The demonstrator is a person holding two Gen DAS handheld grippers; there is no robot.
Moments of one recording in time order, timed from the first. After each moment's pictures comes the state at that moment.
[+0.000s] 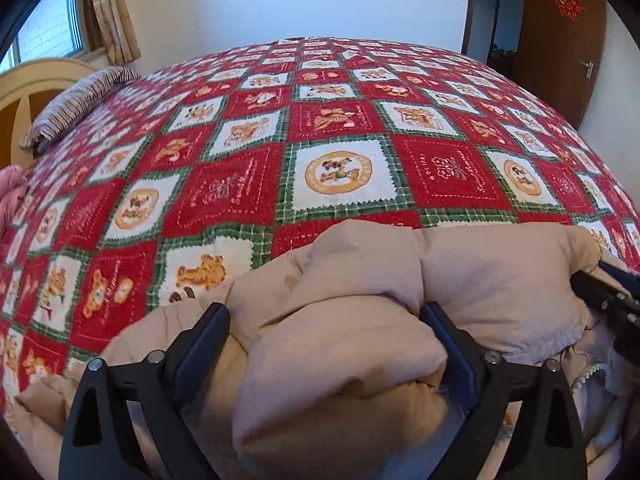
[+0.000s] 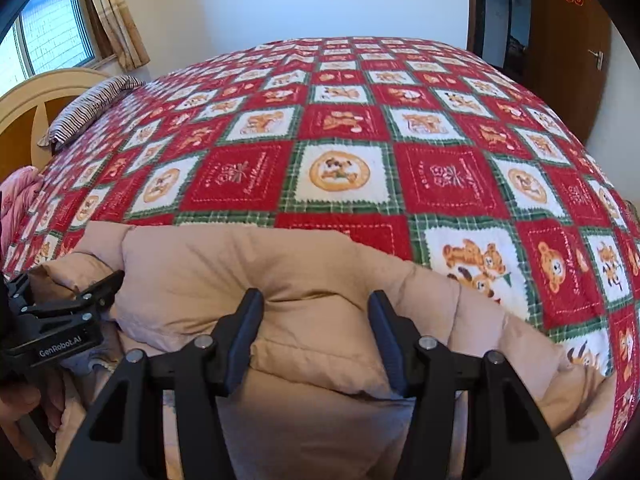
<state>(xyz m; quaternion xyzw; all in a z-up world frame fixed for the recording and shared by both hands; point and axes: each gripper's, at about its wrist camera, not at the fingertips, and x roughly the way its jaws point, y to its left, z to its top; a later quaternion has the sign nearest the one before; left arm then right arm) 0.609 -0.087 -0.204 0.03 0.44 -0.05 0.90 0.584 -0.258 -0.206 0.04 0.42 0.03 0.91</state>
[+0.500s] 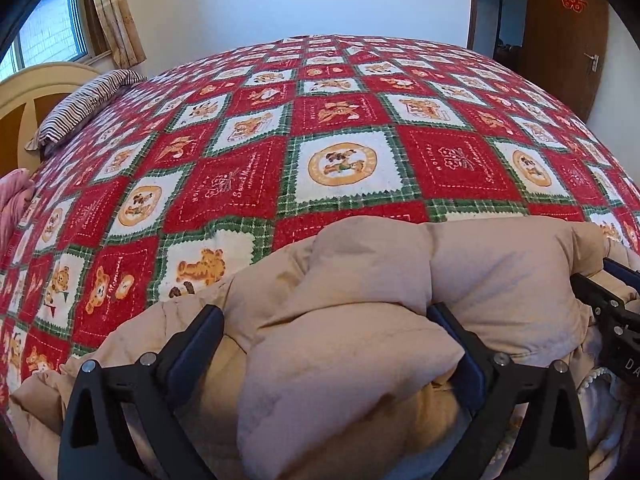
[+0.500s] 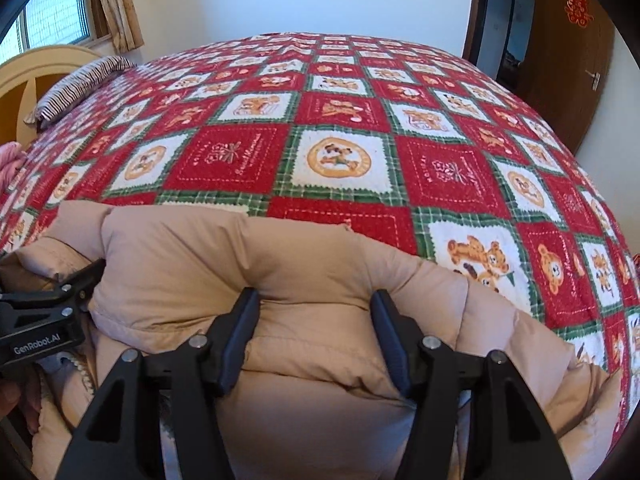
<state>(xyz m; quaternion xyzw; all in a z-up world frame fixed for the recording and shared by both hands) 0.610 -0.093 -0.210 0.05 0.44 -0.03 0.90 0.587 -0.243 -0.220 -0.01 0.42 0.00 0.91</state>
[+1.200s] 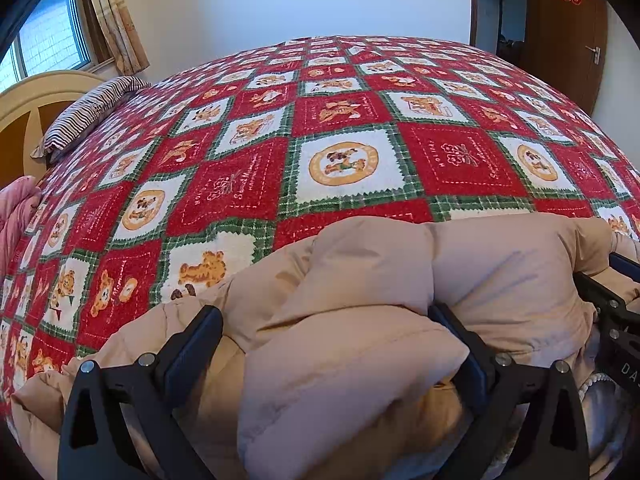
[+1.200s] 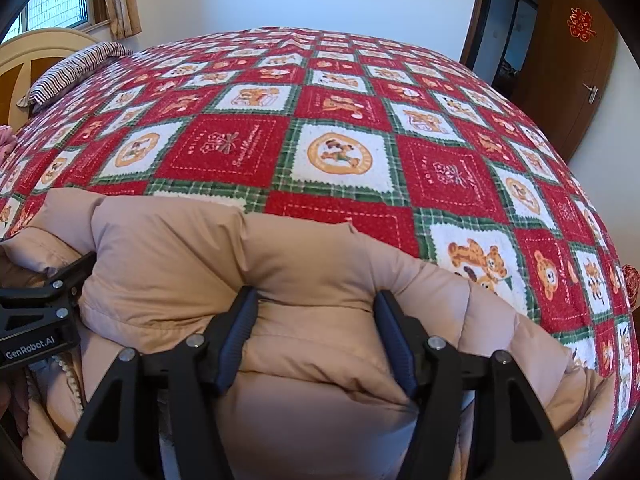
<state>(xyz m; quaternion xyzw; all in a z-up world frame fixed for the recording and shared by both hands) 0.611 -0.098 -0.213 0.07 0.43 -0.02 0.90 0.591 -0.234 -0.225 -0.03 0.43 -0.02 0.90</state>
